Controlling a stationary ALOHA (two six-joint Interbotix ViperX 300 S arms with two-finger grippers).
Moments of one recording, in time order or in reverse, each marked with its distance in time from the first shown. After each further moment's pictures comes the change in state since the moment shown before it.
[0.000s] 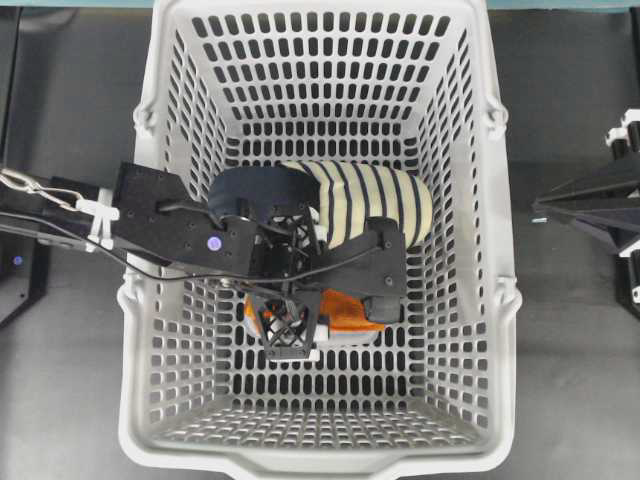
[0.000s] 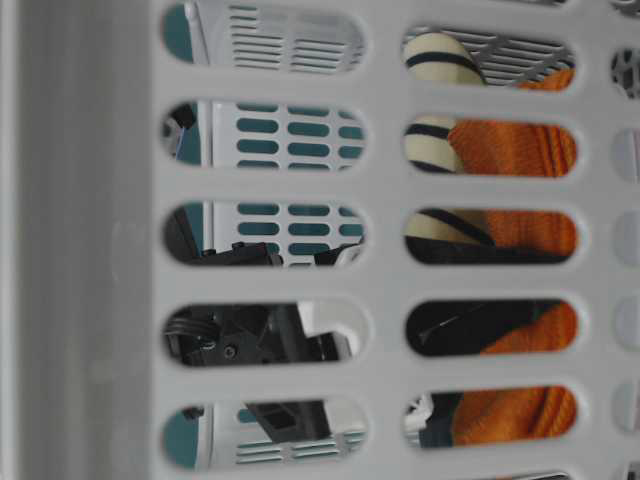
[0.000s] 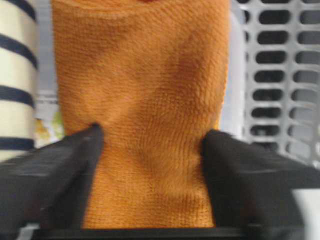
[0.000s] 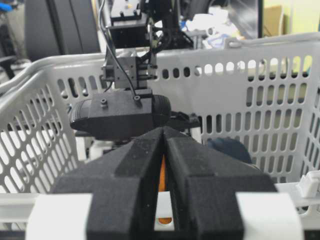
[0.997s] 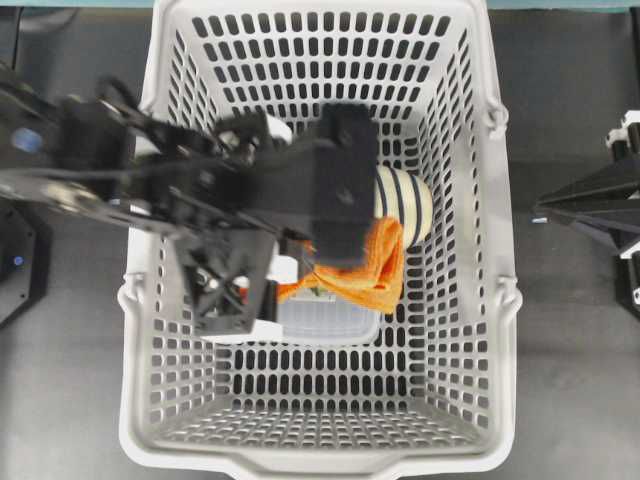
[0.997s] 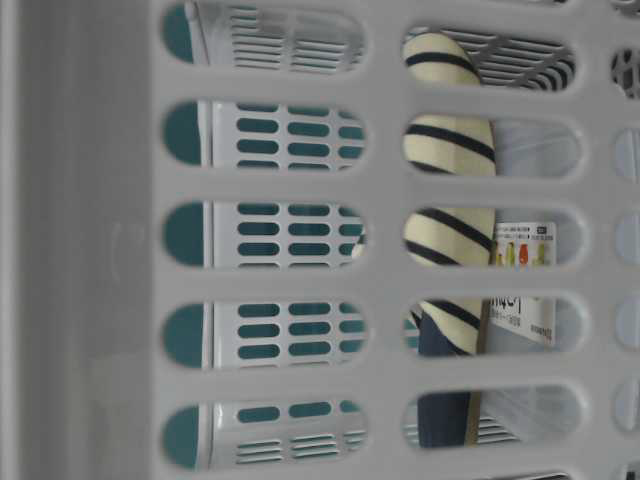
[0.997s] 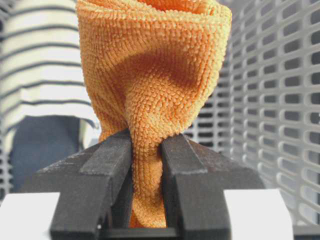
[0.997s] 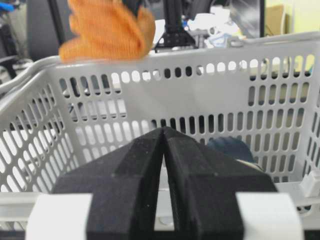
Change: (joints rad) left arm -0.006 -0.250 -0.393 0.000 0.382 0.021; right arm 0.005 -0.002 0.002 0.002 0.000 0.002
